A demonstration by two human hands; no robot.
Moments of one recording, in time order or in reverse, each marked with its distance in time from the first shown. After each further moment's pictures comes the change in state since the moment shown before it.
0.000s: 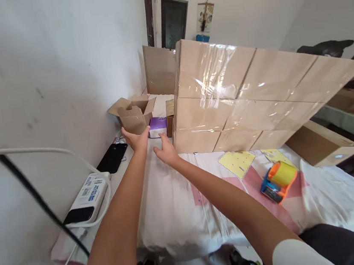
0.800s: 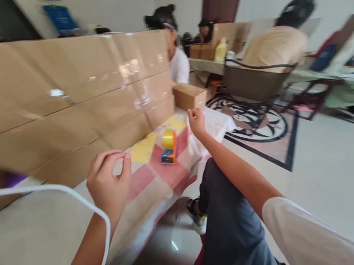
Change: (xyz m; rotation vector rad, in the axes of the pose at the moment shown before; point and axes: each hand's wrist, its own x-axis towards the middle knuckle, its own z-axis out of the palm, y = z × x) left_hand -0.355 0.141 -0.020 -0.062 -0.783 1.172; right_hand -0.292 0.244 -0.398 -0.252 1.017 0.559
